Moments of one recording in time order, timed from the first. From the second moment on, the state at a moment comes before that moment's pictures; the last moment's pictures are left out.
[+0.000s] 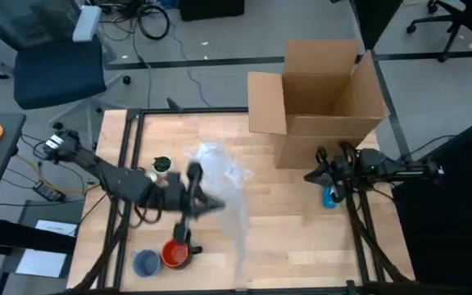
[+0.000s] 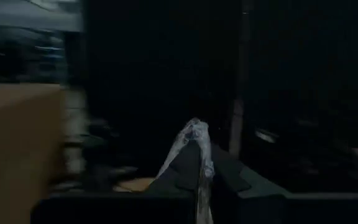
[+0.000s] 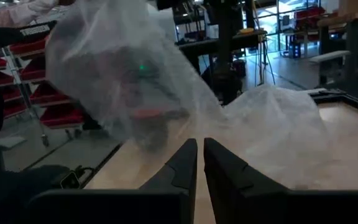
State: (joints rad) left arm -0.46 1.24 1.17 0.28 -0.42 0.00; right arm 0.02 0.01 0.07 0.05 -0.13 0.18
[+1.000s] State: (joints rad) left arm 0.10 0.89 1.24 0.36 -0.35 -0.19; right arm 0.02 0.01 0.07 0.28 -0.09 0.26
